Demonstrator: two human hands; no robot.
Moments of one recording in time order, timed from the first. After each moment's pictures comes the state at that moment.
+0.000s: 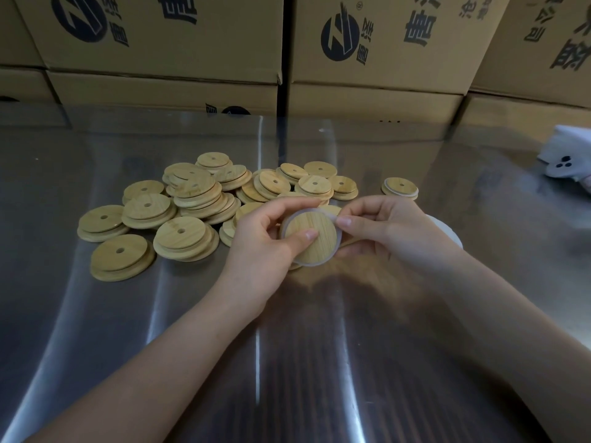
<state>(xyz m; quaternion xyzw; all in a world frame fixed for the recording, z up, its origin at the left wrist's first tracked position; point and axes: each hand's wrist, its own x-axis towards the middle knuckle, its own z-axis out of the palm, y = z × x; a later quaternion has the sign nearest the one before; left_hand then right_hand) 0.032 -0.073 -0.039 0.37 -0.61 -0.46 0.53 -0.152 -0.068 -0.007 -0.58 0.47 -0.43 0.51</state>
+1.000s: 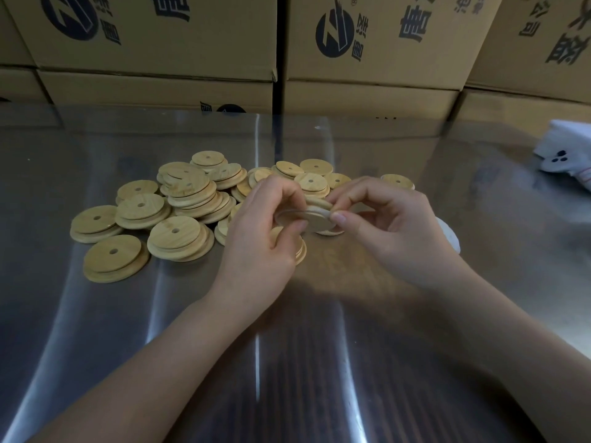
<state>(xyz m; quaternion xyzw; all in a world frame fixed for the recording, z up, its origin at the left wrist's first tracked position) 0.032 -0.067 -0.031 0.32 -0.74 -0.21 0.55 -0.147 -0.059 -0.011 -0.75 0.39 -0.49 0.22</state>
